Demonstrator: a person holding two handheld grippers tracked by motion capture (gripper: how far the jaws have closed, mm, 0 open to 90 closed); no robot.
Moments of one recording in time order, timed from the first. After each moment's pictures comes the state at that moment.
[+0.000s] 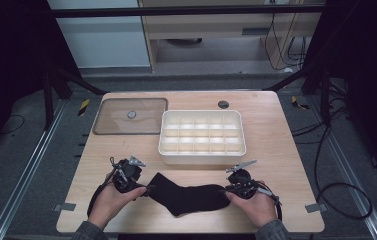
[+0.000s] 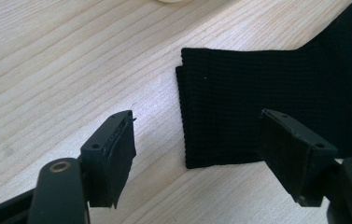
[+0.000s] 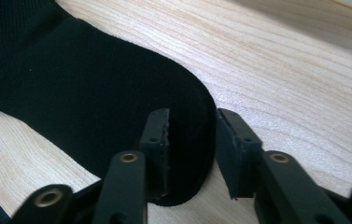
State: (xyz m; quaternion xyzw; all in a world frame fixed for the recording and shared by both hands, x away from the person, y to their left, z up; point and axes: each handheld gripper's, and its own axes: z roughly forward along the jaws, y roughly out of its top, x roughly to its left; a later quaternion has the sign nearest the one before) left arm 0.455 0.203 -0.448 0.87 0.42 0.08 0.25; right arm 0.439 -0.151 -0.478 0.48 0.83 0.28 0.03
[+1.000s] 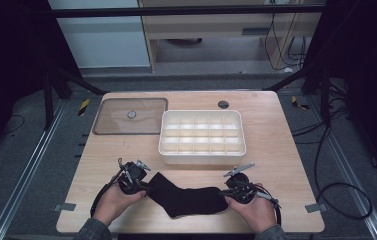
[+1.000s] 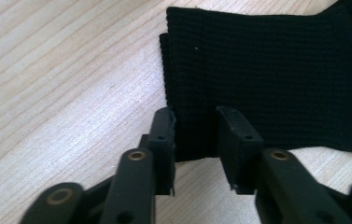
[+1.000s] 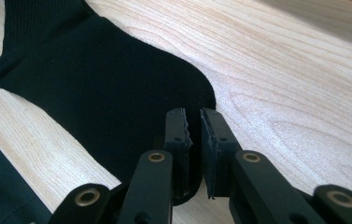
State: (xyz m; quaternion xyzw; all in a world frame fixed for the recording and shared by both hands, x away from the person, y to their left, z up) left arm 0.462 0.196 -0.468 0.89 0.40 0.05 0.20; right arm 0.426 -0.143 -0.470 0.46 0.84 0.29 0.03
